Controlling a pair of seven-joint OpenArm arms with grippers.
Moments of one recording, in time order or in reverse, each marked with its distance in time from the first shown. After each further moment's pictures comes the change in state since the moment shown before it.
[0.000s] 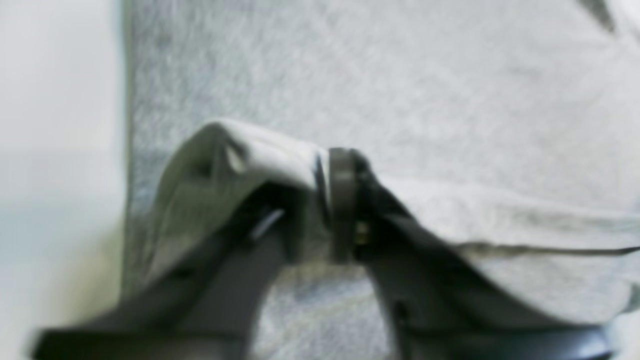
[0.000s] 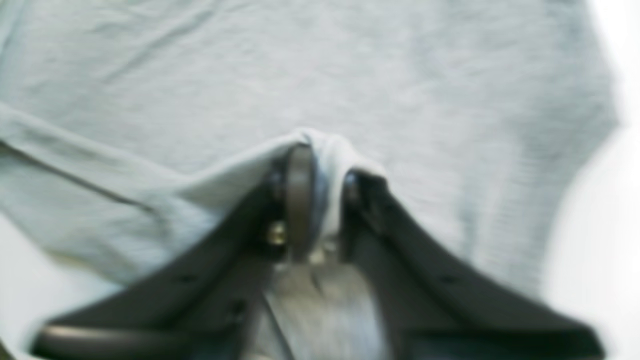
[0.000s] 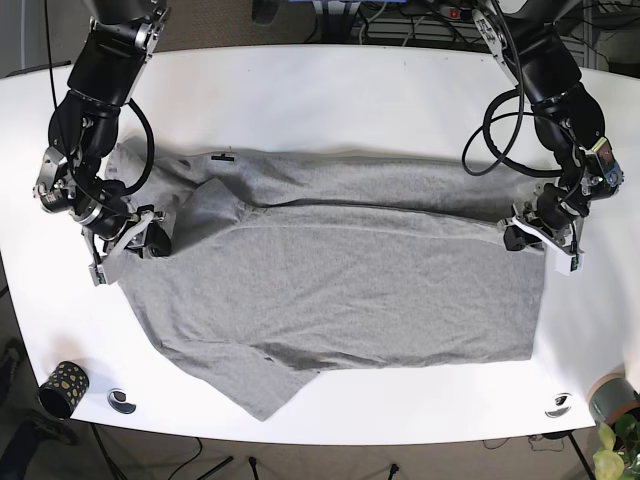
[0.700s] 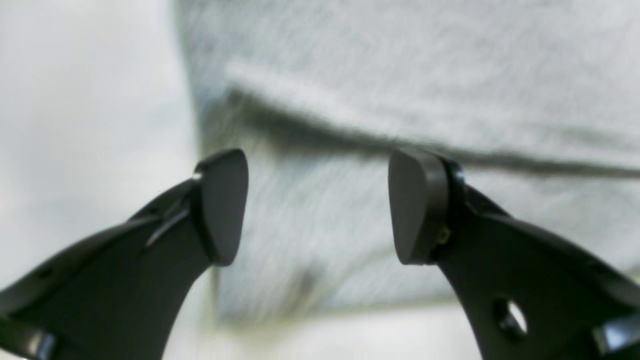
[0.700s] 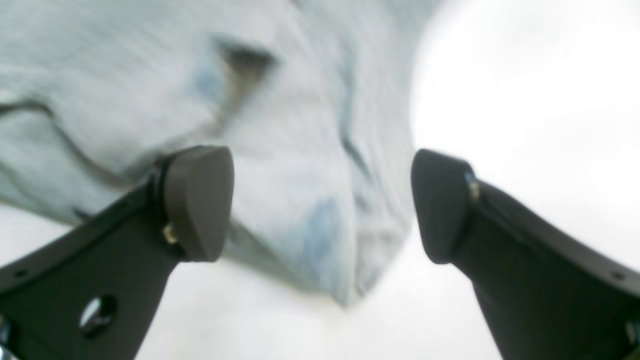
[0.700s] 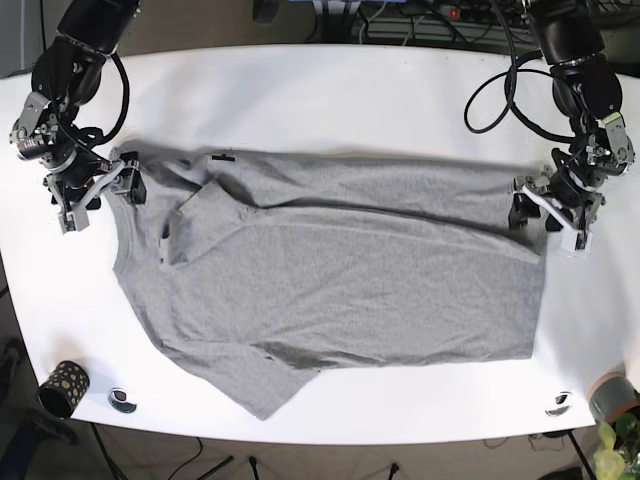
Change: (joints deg) left arm 13.5 -8.5 7.7 8.0 -0.4 0.0 -10.5; right arm -15.3 1.7 8.3 12.6 -3.8 0.0 -0.3
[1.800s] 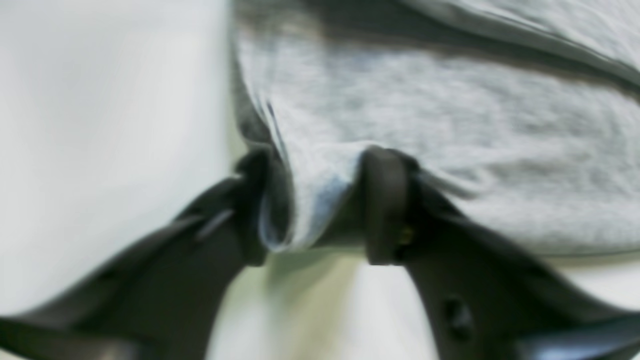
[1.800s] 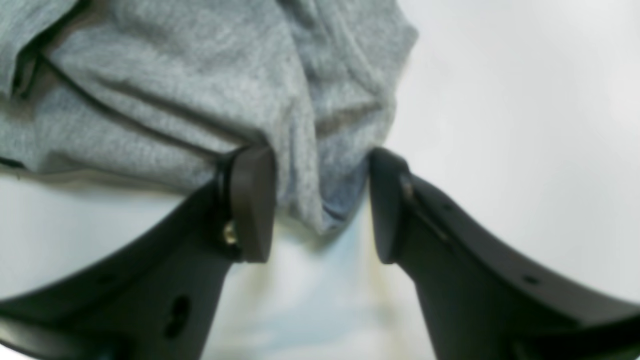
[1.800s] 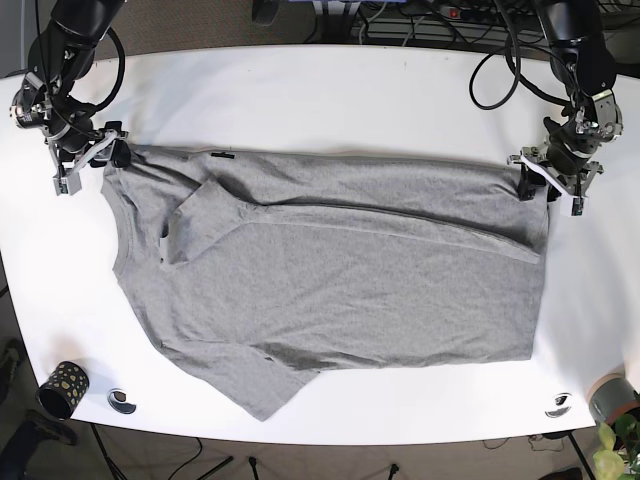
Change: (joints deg) left arm 4.2 -1.1 2.6 -8.1 5.2 0.2 -14.9; right arm -3.0 2.3 2.4 -12.3 0.5 0.4 4.2
